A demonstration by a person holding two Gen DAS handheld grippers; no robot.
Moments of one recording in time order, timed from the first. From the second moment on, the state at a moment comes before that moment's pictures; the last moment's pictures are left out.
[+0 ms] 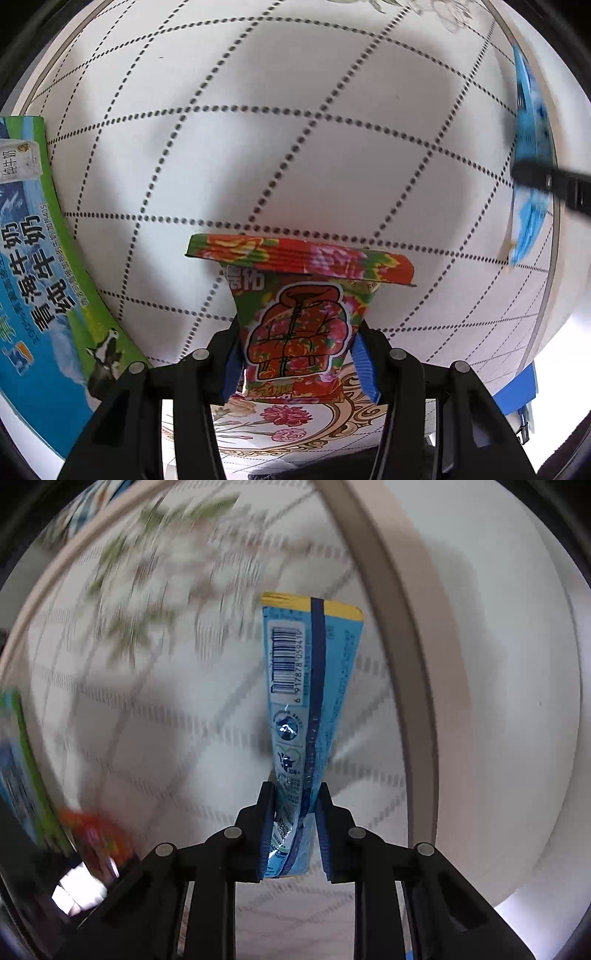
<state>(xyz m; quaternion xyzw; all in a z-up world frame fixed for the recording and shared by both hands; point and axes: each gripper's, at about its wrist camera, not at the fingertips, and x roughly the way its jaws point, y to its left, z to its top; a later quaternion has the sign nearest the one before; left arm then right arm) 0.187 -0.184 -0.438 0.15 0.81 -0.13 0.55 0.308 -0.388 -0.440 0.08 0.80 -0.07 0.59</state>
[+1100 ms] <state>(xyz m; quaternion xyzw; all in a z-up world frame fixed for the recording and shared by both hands) 0.116 -0.238 -0.403 0.17 0.77 -0.14 0.60 0.224 -0.330 -0.423 0.10 0.76 -0.09 0.64</state>
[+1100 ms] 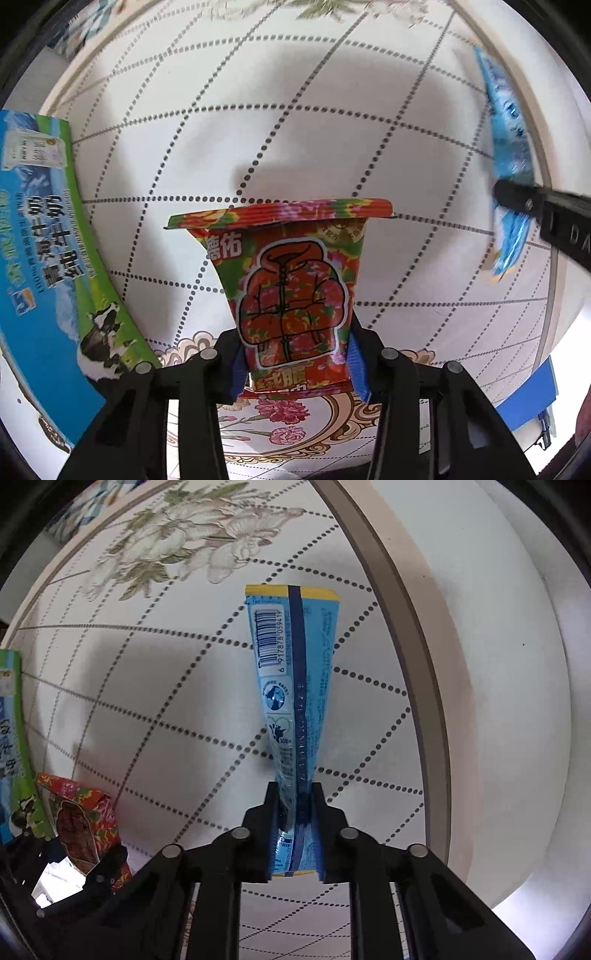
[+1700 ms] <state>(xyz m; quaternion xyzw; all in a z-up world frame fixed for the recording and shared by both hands) 0.141 -0.136 -0.244 0.06 0.70 -0.17 0.69 0.188 -0.278 -0.258 0.12 0.67 0.03 0.73</state>
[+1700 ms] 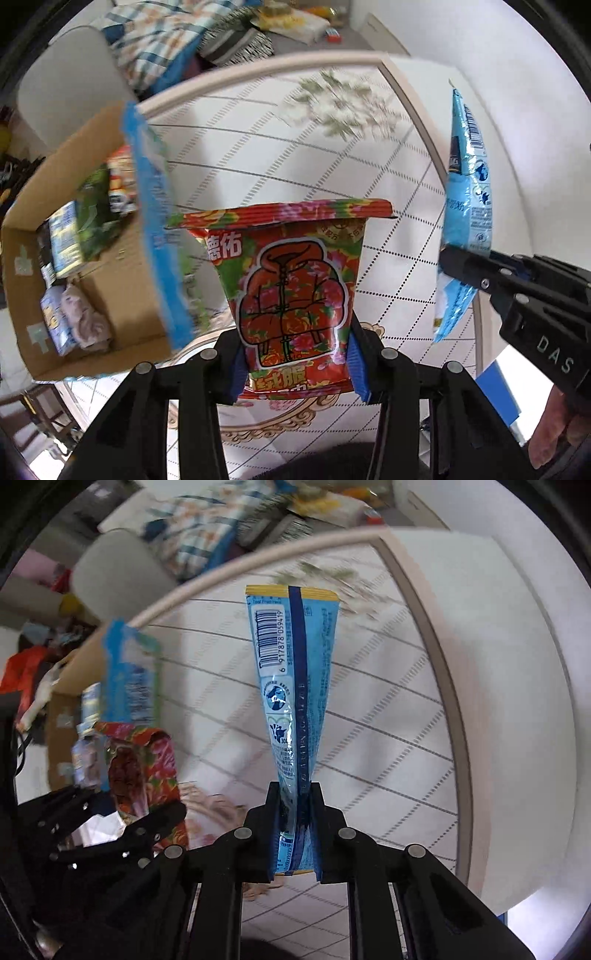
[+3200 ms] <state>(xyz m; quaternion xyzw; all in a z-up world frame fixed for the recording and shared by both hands) 0.264 0.096 -0.355 -0.06 0.79 -0.09 0.60 0.243 -0.035 -0.330 0.11 0.71 0.00 0.69</state>
